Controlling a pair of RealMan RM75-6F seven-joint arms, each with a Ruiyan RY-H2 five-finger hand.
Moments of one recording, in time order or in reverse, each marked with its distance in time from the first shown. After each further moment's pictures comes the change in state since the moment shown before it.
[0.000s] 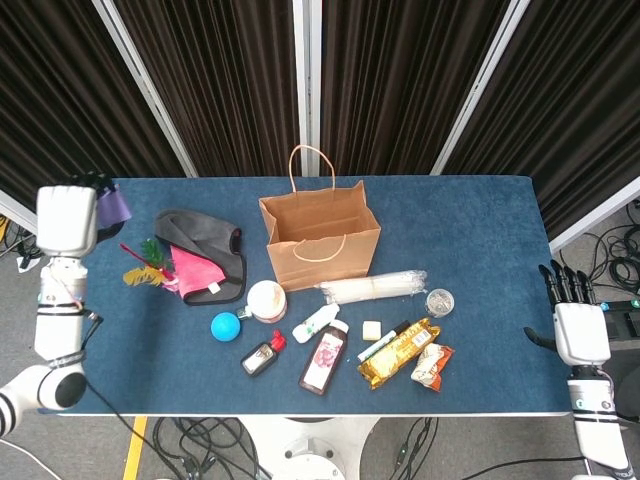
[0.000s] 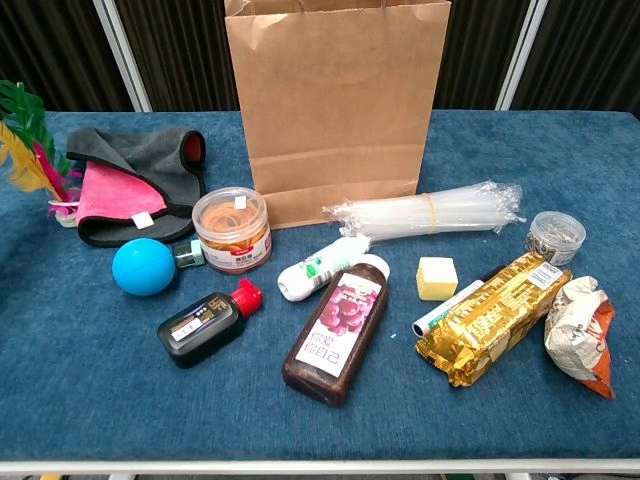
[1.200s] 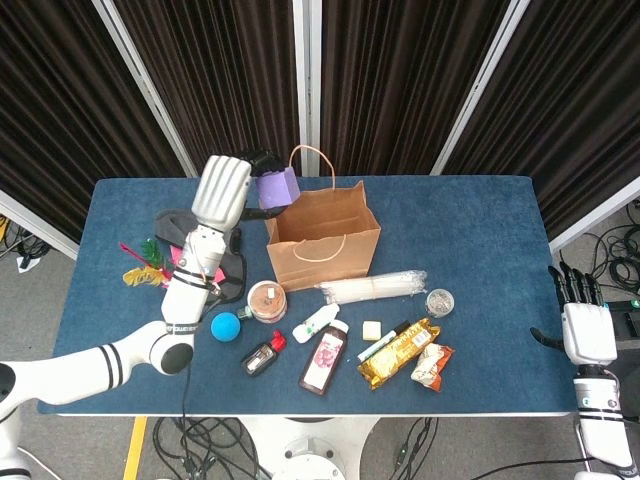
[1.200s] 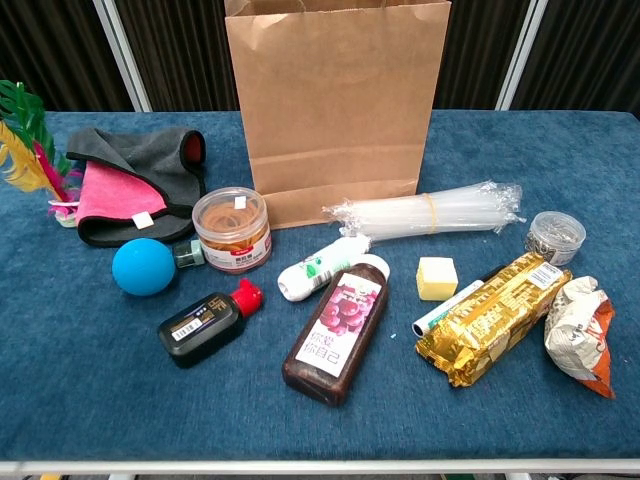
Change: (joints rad) left arm -0.348 -0.270 -0.166 -0.006 -0.014 -0.155 -0.220; right arm -0.001 -0.029 0.005 0.090 0.023 -0.035 0.088
